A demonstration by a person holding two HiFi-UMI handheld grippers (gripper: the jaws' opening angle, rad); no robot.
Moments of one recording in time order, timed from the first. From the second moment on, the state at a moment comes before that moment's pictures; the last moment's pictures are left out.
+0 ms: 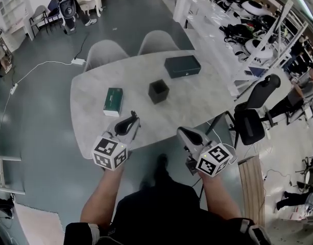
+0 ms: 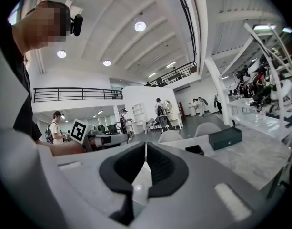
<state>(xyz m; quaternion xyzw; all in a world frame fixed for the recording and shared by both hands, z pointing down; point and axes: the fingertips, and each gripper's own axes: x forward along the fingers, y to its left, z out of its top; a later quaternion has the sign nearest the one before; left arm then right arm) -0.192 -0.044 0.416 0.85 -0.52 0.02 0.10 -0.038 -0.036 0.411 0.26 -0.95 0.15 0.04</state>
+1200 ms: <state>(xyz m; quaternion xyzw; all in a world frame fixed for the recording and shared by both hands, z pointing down) -0.170 -0.332 0.434 0.84 -0.54 0.06 0.11 -0.008 -0.347 0.430 0.28 -0.95 0.14 0.06</state>
